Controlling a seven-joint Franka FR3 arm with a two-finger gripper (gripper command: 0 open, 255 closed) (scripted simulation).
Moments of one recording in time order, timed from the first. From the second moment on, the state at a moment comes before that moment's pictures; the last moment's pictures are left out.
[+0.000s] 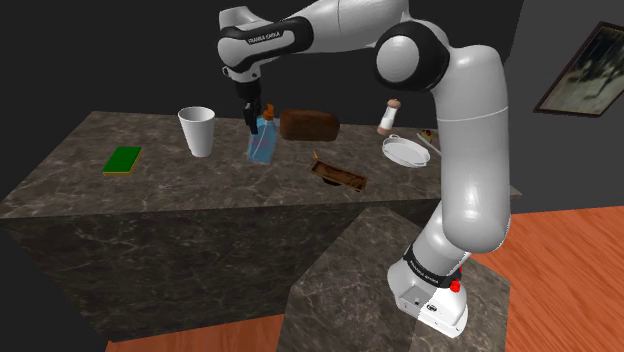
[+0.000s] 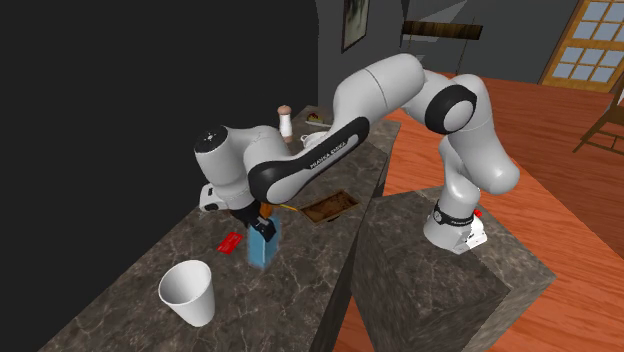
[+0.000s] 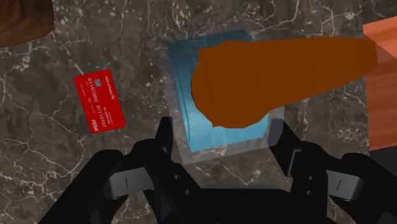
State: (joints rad) arm 0.06 0.55 -0.01 -1.41 -0.13 1.78 -0.57
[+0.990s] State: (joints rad) arm 0.07 0.53 -0.01 -1.25 -0.13 1.60 -0.59
